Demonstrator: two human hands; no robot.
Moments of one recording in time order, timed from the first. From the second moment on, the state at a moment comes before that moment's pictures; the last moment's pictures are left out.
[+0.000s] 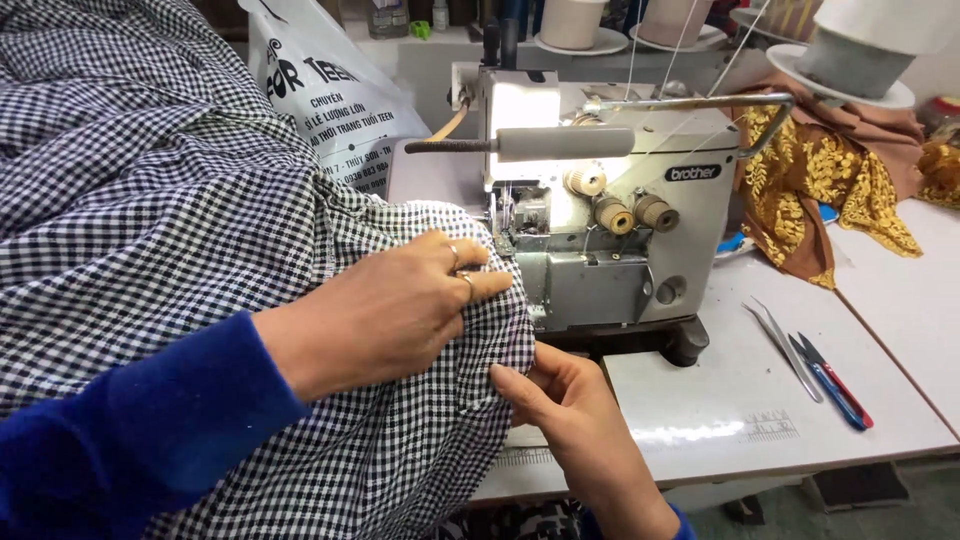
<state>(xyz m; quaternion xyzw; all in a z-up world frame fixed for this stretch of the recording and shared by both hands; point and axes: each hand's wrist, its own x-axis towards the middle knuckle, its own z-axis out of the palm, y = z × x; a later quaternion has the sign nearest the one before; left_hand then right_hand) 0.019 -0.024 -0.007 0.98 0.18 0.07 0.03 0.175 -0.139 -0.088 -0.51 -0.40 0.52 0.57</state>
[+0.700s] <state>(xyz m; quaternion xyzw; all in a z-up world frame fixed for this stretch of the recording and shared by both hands) 0.010 -0.016 0.003 0.96 0.22 0.05 0.15 0.173 -0.139 -0.080 -0.49 -0.38 0.54 0.57</state>
